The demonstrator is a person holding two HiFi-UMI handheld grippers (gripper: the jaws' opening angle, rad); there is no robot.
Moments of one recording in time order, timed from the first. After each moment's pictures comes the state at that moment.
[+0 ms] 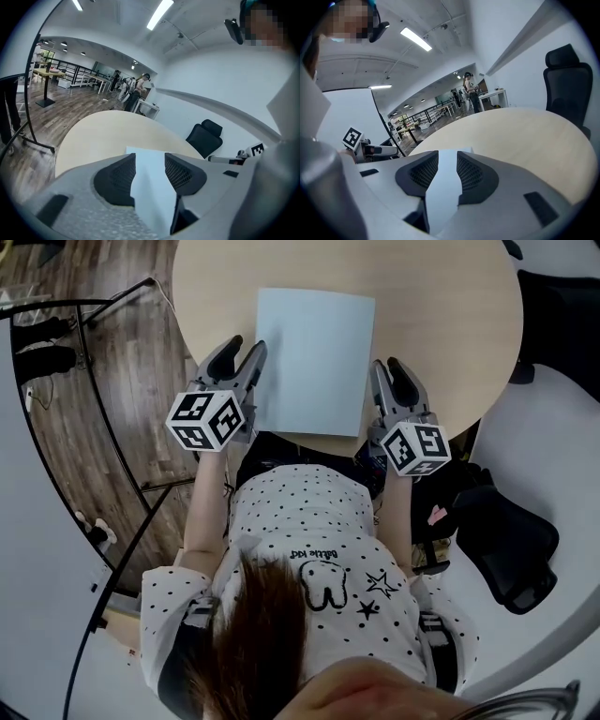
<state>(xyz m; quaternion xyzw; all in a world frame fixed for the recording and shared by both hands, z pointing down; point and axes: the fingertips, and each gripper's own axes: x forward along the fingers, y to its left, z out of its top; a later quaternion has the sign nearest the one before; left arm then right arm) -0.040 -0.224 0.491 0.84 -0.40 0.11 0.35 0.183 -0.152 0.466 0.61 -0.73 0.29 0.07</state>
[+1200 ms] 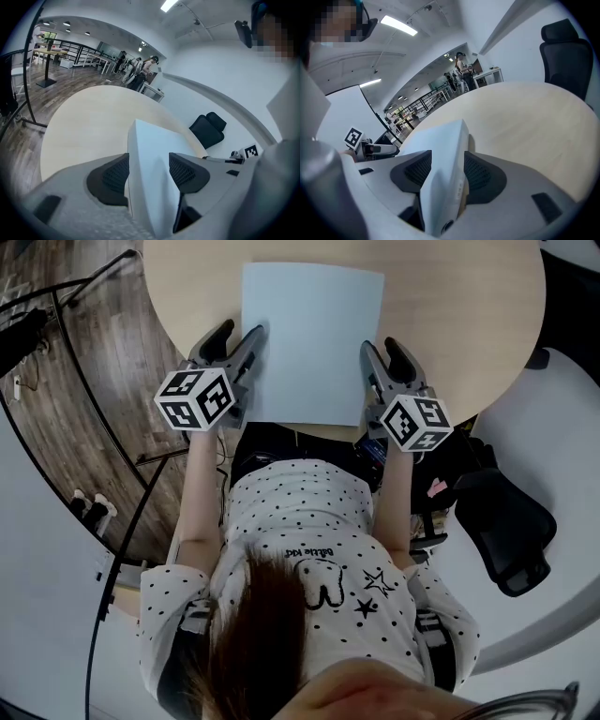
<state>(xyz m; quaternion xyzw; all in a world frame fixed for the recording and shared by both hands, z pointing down) -0.028 -0.223 0.576 0.81 -0.36 0.17 0.43 0.190 -0.156 0.557 0.58 -0.70 0.40 0.10</state>
